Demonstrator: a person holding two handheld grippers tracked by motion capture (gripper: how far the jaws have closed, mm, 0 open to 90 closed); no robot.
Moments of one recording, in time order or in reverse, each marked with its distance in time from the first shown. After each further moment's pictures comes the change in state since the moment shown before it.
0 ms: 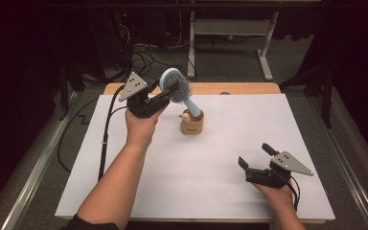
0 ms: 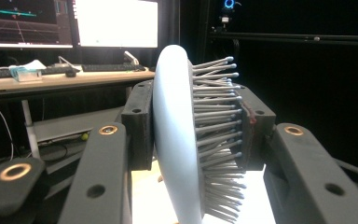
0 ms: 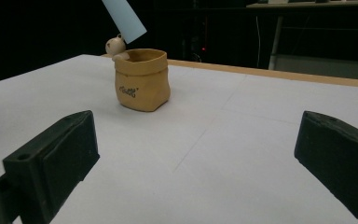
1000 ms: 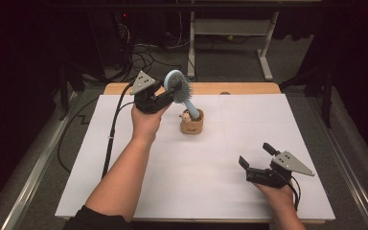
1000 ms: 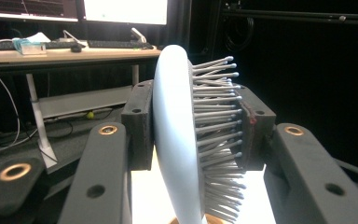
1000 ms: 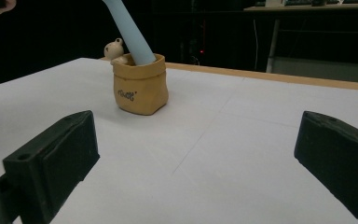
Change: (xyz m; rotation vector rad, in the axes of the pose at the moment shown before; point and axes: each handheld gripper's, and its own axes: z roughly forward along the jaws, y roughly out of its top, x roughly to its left) left arm 0.015 -0.017 0.027 0.083 0.028 -0.030; right arm 0.000 0.001 -0.001 -0.011 -0.010 0.006
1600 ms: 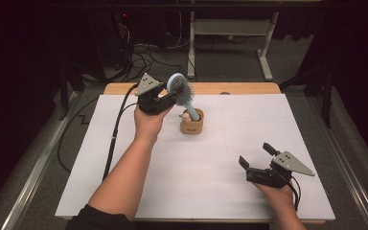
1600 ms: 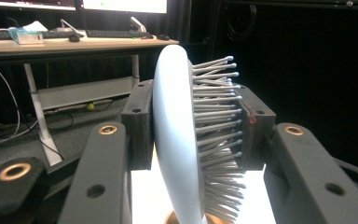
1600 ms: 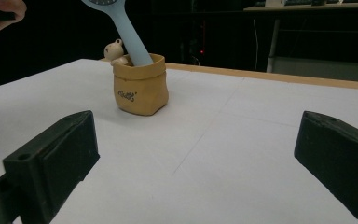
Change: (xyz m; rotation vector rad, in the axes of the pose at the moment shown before) left arm 0.000 -0.010 0.008 0.039 0.004 0.005; right arm 0.000 0.000 0.000 -0.002 0.002 0.007
